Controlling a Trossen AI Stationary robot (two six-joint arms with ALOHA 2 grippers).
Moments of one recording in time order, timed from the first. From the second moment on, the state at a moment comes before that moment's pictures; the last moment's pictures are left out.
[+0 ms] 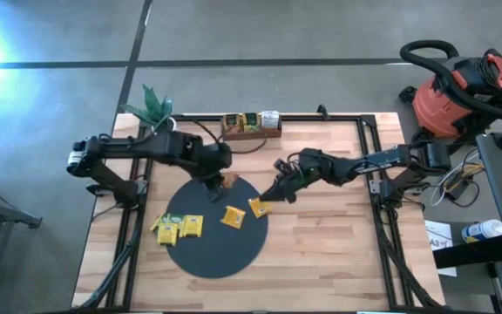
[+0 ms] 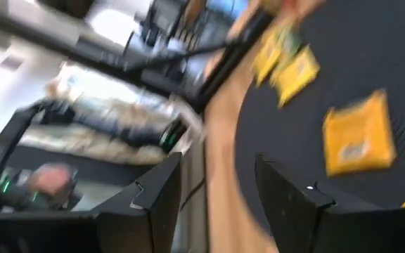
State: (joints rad) left arm 0.02 1.48 1.52 -1.21 -0.01 -0.51; right arm -0.10 1.54 0.75 0.57 -0.49 1.02
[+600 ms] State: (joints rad) left arm 0.09 1.48 1.33 -1.16 0.03 -0.50; right arm -0.06 1.24 0.75 0.10 0.32 0.76
